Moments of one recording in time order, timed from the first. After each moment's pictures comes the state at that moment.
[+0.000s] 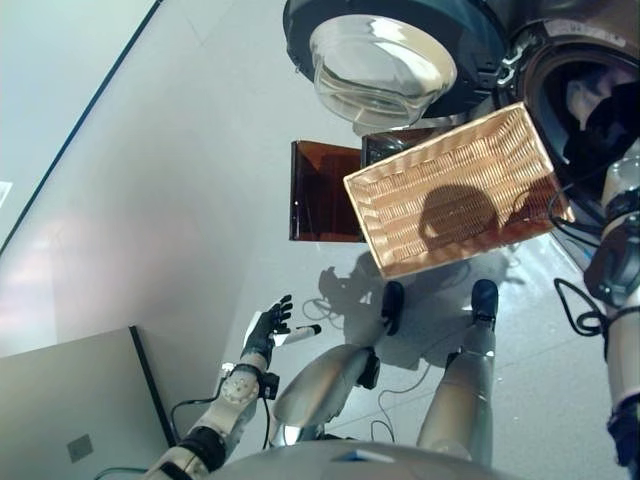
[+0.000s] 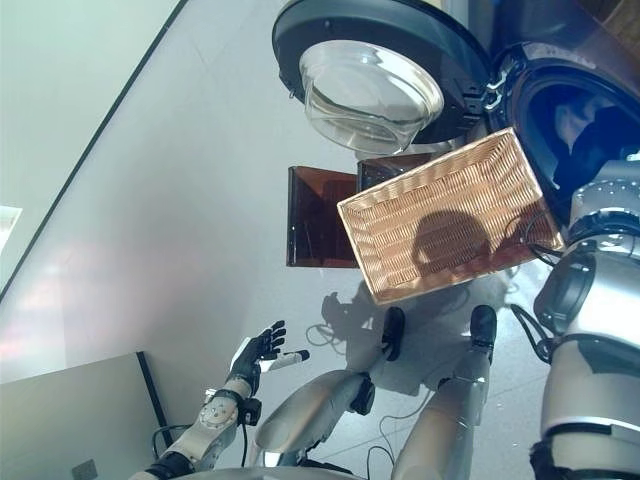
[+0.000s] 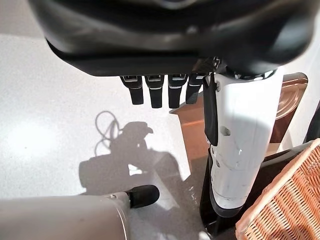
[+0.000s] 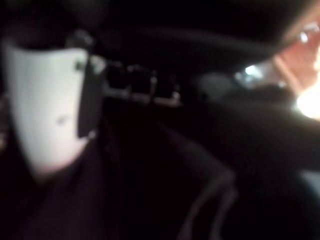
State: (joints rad) left arm -0.05 0.17 -0.51 0.77 -0.29 -0.23 0.18; right arm -1.29 -0.81 -0.27 1.43 1.22 -0.37 -0.67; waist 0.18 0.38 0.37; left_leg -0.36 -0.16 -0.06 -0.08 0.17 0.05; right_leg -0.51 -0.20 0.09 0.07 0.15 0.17
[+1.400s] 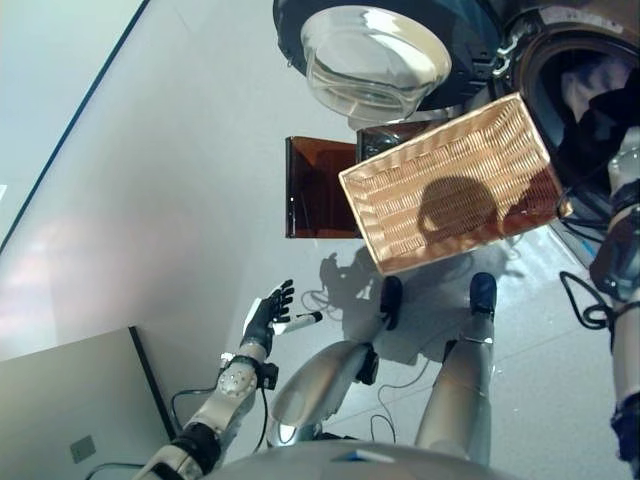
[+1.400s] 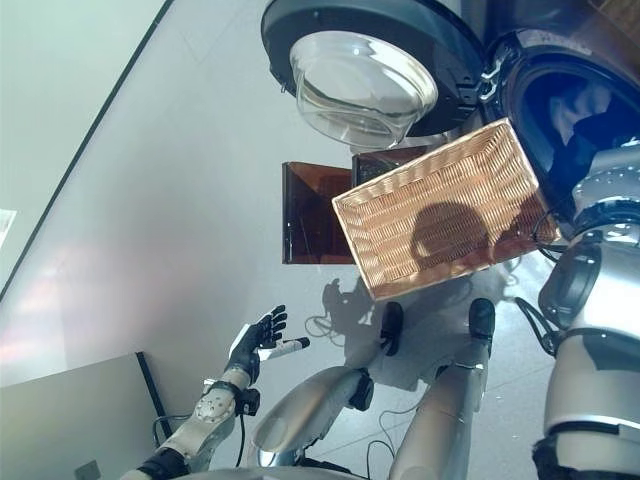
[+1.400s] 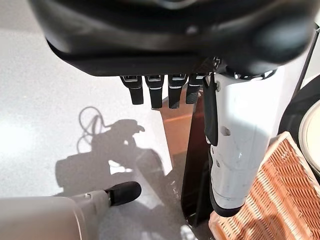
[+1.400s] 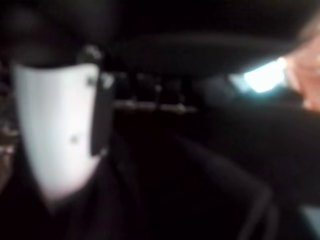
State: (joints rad) left arm -0.04 0.23 -0.53 0.64 -0.33 -0.25 0.18; right arm -1.35 -0.82 -0.19 1.45 0.98 -0.24 -0.77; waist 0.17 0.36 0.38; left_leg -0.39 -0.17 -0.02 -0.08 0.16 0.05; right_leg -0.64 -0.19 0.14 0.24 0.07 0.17
